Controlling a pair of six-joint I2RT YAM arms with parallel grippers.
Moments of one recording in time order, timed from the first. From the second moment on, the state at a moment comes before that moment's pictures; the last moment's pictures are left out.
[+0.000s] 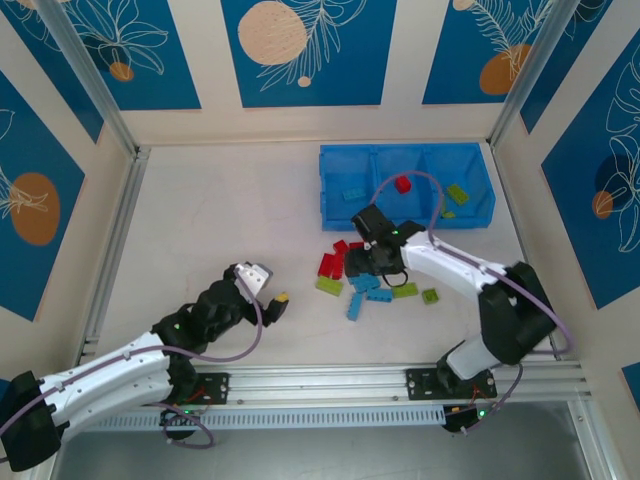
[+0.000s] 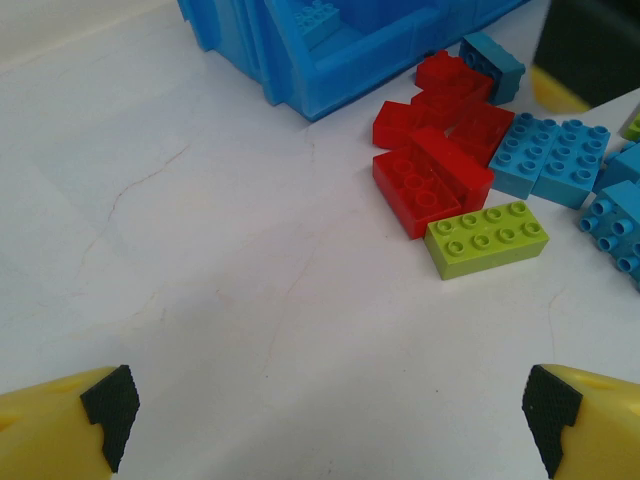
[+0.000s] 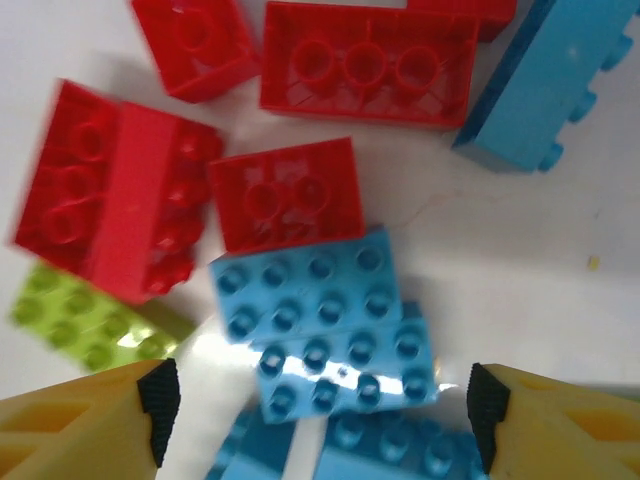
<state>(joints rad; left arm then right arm) -0.89 0.71 0.31 -0.08 -0.24 -0.04 0.61 1.54 1.01 -0.74 0.08 0.45</state>
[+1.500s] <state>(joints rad) -0.89 0.71 0.31 -0.08 -0.24 -0.04 0.43 1.30 1.03 -0.61 0.18 0.47</state>
